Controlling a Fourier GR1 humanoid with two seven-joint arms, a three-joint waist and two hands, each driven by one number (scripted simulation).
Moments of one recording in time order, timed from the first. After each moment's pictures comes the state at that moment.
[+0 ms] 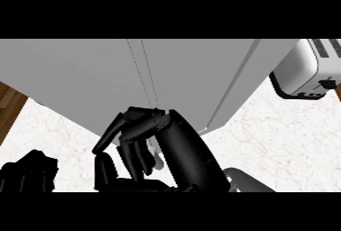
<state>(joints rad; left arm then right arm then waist) 0.29 0.53 -0.21 -1.77 0.70 0.00 -0.53 -0.66 -0.04 0.64 -1.90 0.00 -0.41 0.63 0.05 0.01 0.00</state>
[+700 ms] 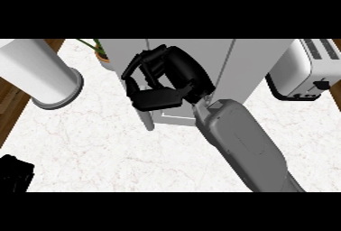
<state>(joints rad) 0.35 0.58 -0.09 -1.78 0.75 -0.11 -0.51 -0.84 -0.01 0.34 -1.34 -0.31 -0.05 0.31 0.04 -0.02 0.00</state>
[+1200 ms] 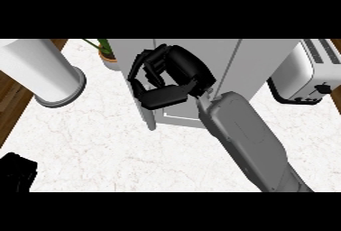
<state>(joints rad) 0.33 0.58 -0.10 -1.80 0.74 -0.12 -0.49 -0.87 -0.03 0.32 -1.24 -0.34 0.11 0.17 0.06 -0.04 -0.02</state>
